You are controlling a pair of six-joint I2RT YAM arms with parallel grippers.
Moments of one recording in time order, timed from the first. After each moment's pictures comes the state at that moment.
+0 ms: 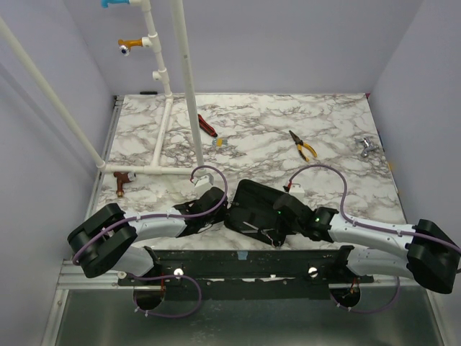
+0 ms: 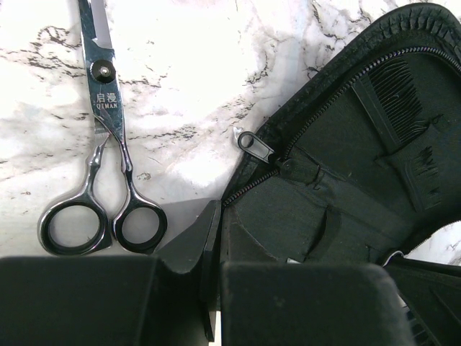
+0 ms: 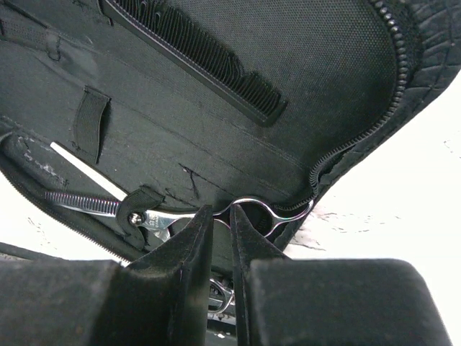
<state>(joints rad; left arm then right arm) -0.92 1.37 0.47 0.09 -0.26 -1.12 0.97 1.12 0.48 -0.37 0.27 0.89</state>
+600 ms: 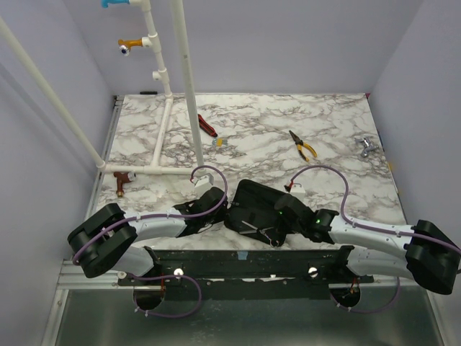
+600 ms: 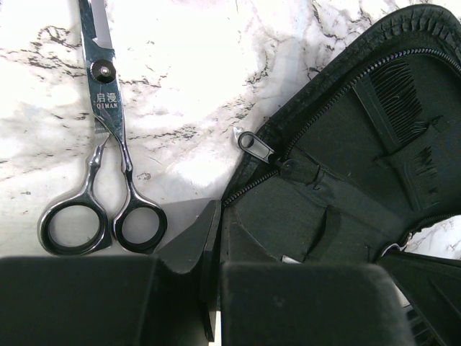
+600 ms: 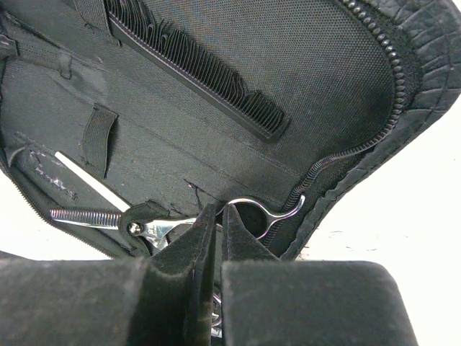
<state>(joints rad) -0.92 1.37 0.47 0.09 -0.26 -1.12 0.96 1.13 0.44 -0.27 0.27 0.89</state>
